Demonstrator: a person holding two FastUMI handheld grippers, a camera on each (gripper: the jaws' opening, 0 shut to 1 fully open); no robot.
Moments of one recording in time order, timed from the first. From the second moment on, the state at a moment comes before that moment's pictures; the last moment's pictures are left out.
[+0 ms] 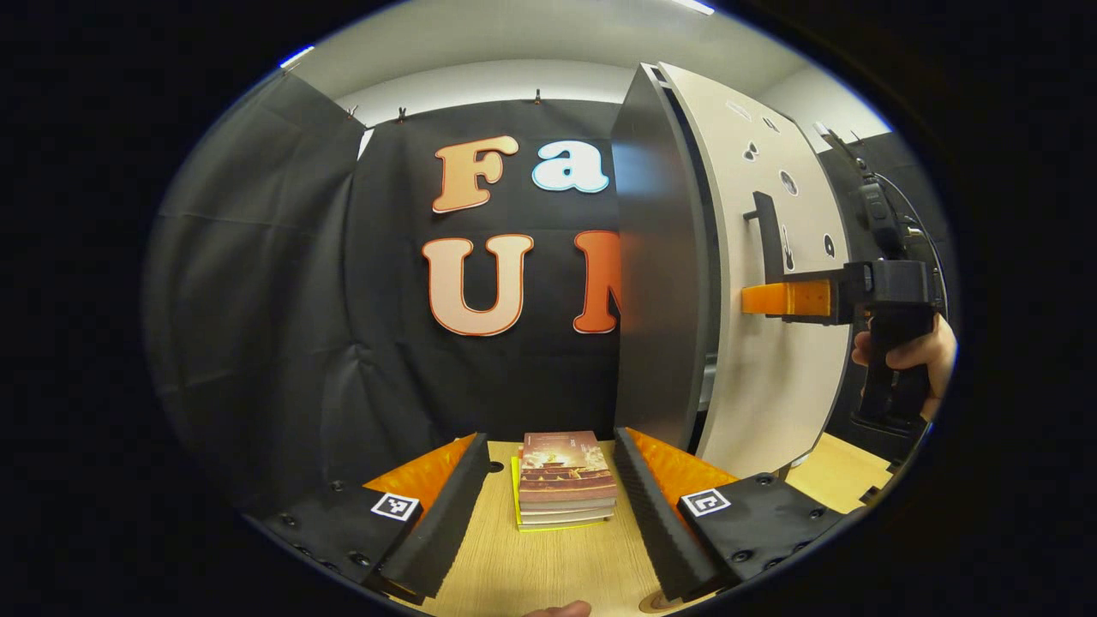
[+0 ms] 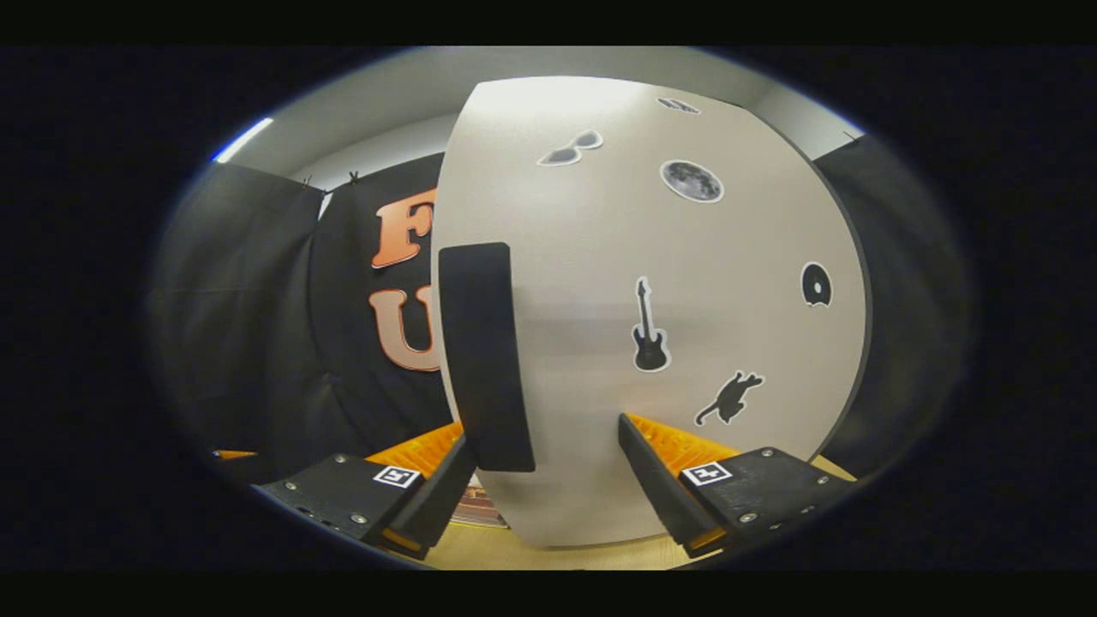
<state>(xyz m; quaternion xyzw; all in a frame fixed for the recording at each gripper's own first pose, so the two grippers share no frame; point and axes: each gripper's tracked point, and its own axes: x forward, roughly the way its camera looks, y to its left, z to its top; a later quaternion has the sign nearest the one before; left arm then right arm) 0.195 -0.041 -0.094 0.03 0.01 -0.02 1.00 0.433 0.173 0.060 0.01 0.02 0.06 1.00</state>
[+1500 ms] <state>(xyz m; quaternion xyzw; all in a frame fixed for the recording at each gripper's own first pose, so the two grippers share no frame) 0.007 -0.156 -0.021 0.04 -0.02 0.02 1.00 0.158 0.054 0.062 -0.03 0.00 0.04 1.00</state>
